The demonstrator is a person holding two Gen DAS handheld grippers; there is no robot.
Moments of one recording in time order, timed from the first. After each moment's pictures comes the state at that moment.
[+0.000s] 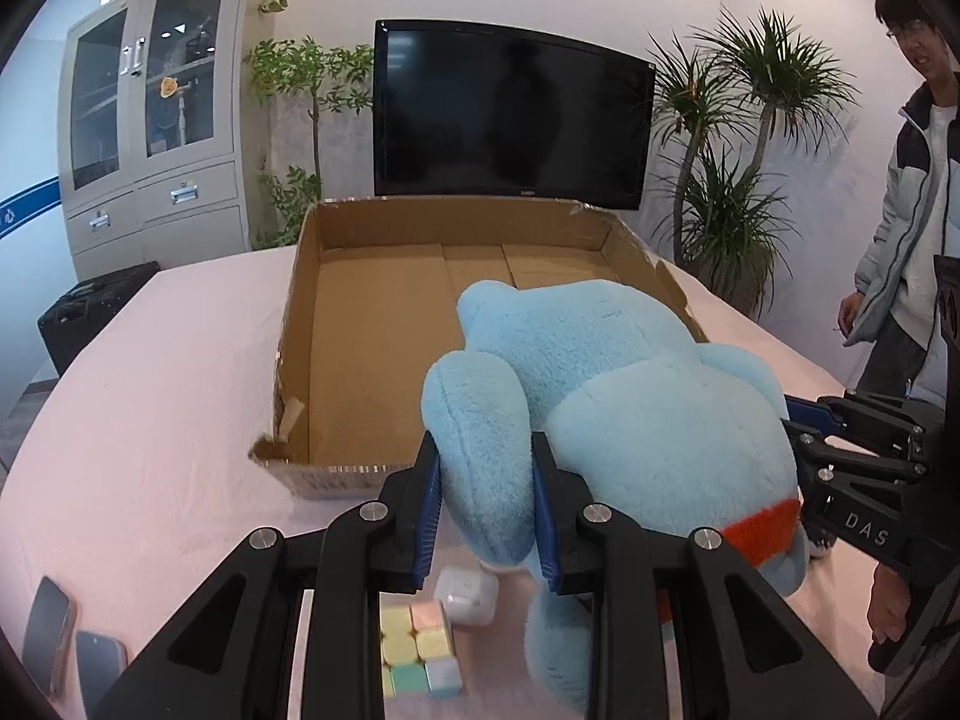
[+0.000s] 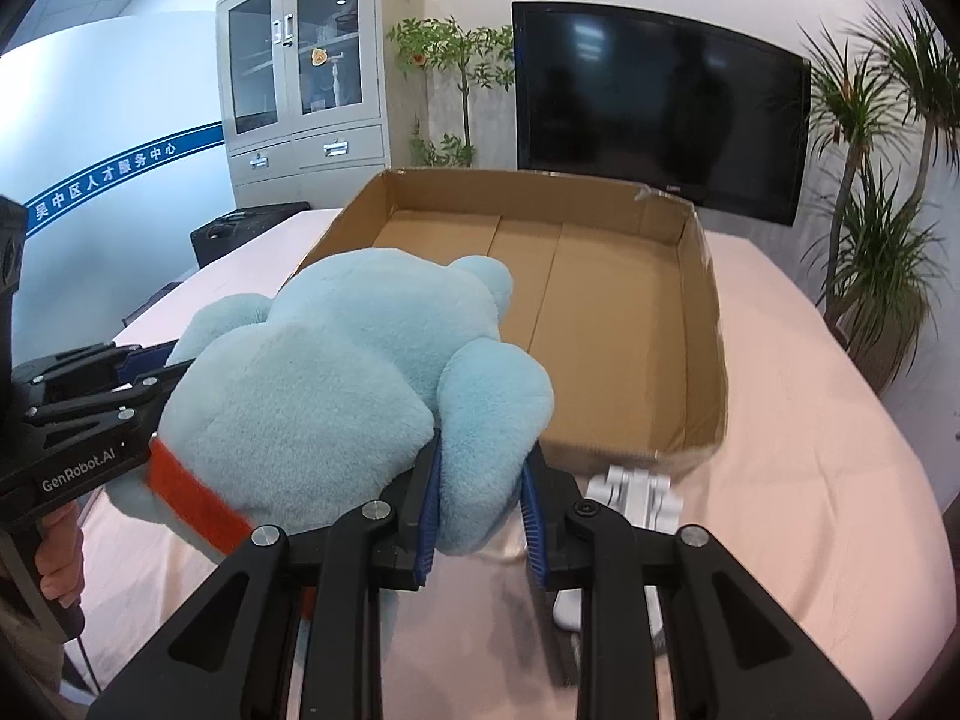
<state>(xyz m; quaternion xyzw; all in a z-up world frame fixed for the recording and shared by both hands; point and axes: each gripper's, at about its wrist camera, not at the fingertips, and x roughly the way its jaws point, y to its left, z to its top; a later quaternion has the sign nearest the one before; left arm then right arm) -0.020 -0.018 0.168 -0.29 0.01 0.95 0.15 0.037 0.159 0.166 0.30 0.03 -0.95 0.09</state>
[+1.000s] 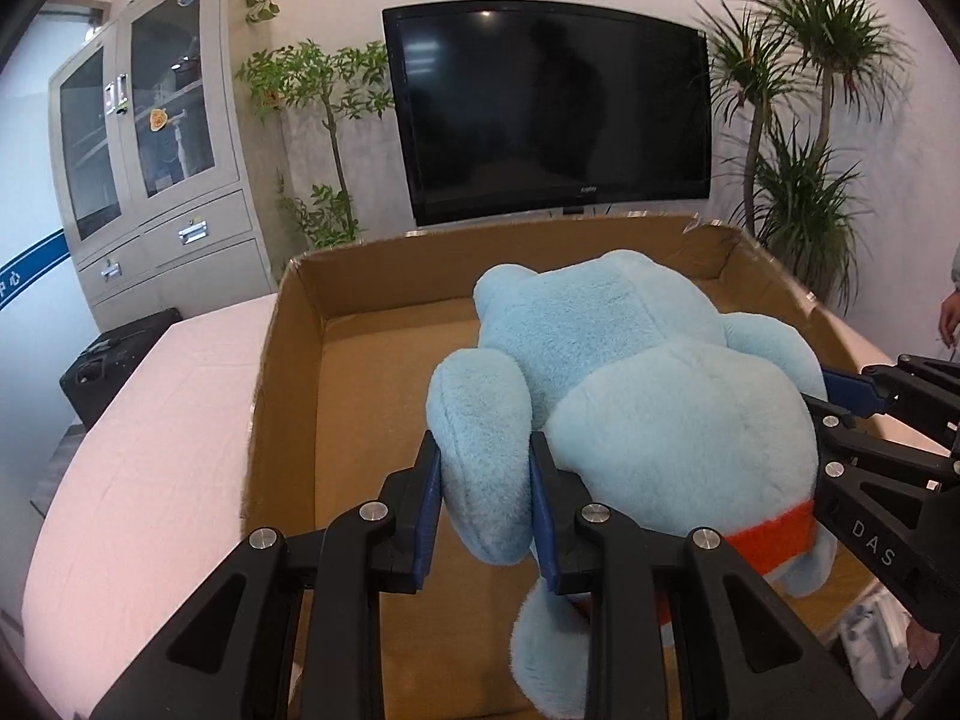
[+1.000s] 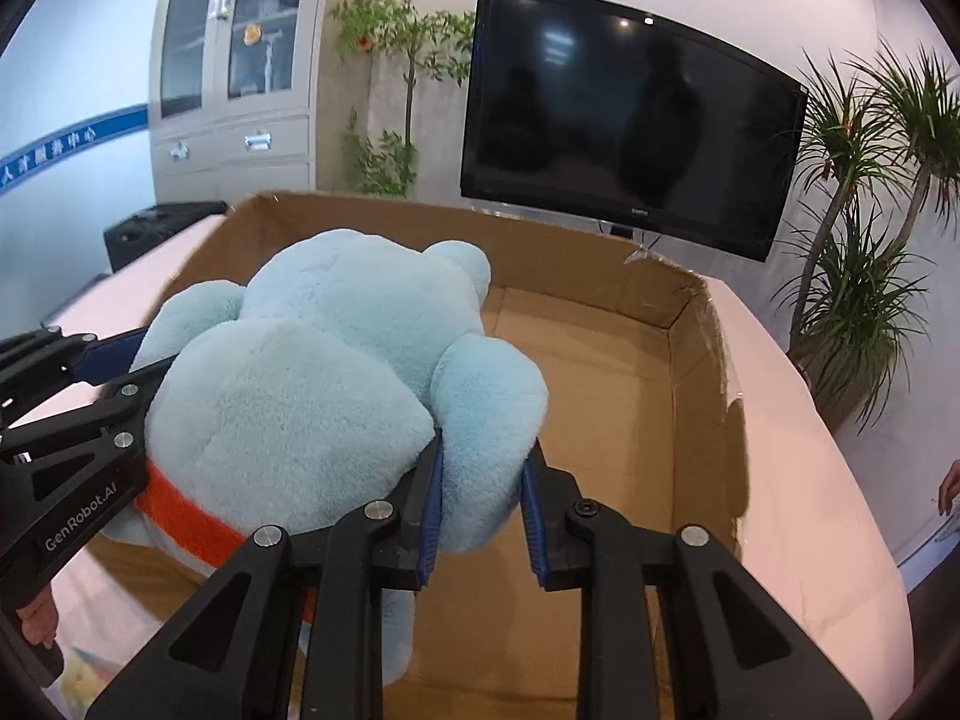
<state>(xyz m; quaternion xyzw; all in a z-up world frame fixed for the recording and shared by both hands) -0.247 0.026 0.152 -0.29 0.07 0.95 0.08 -0.152 0.163 0.159 0.31 0.08 -0.95 0.01</state>
